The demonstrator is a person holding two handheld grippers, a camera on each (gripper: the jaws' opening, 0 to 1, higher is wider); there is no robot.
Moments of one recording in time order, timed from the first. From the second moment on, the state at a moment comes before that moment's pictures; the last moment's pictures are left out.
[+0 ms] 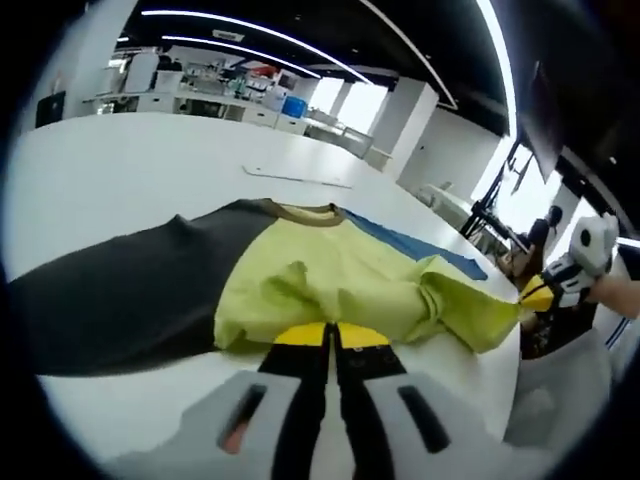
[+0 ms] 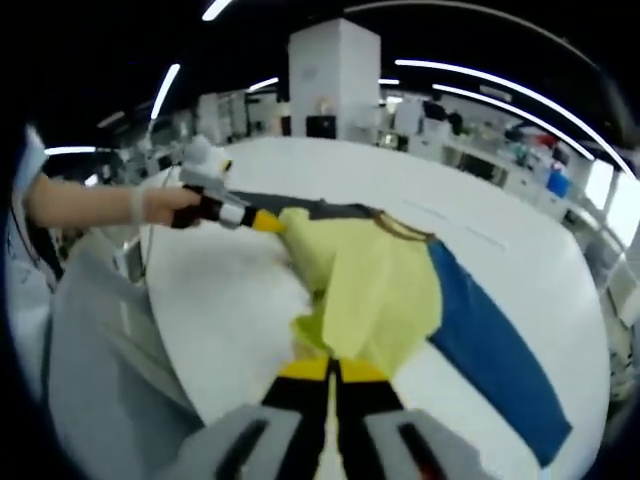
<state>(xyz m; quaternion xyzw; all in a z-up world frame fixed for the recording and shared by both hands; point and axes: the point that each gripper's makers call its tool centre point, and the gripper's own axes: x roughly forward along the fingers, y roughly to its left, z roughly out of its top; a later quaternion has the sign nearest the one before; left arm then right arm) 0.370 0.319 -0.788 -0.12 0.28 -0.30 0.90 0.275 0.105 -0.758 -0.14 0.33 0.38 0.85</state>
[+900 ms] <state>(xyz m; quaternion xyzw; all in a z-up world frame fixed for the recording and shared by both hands) 0.461 0.284 -0.765 -0.16 0.26 -0.31 0.90 0.276 0.079 -0.775 -0.12 0.34 0.34 0.86</state>
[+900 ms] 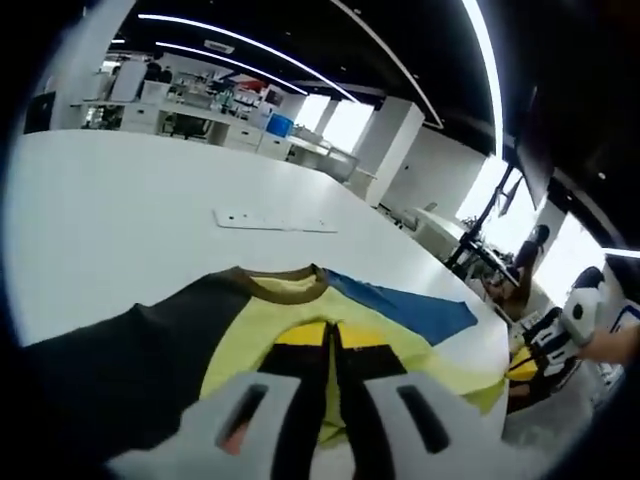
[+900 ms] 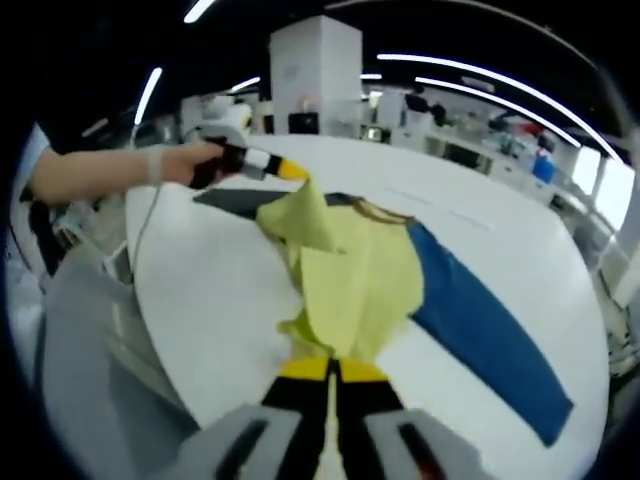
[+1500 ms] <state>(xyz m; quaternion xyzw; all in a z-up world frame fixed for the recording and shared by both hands) 0.452 0.290 -0.785 -0.11 0.29 -0.31 0.90 0.279 0.083 -0.777 -0.12 0.35 0.35 0.86</state>
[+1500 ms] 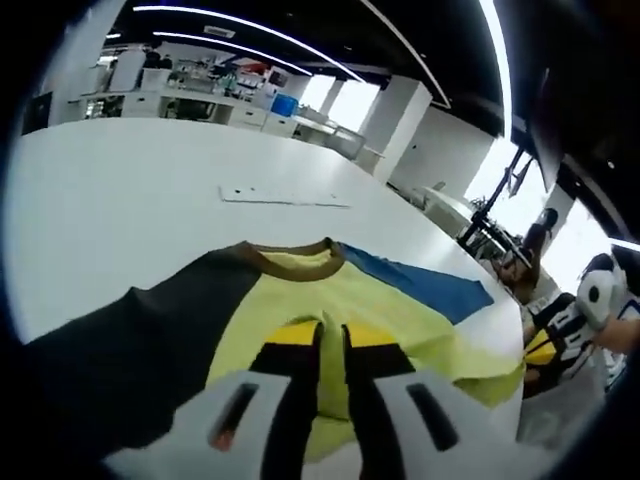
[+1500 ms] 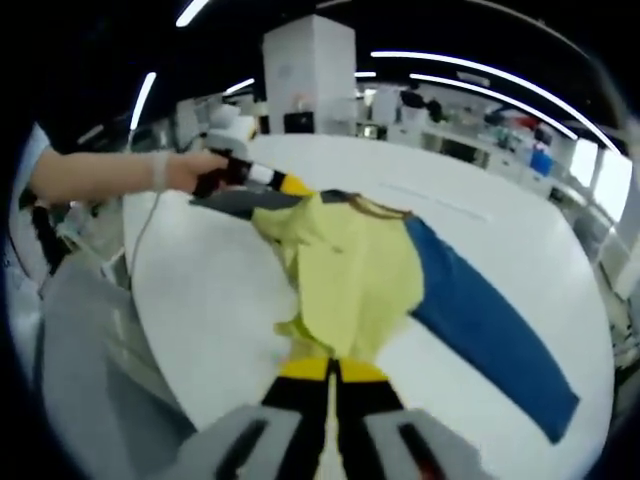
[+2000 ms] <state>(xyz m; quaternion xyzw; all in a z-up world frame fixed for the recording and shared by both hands) 0.438 0.316 -0.795 -0.02 0.31 -0.31 0.90 0.277 0.084 -0.776 -0.12 0.35 0.34 0.86</state>
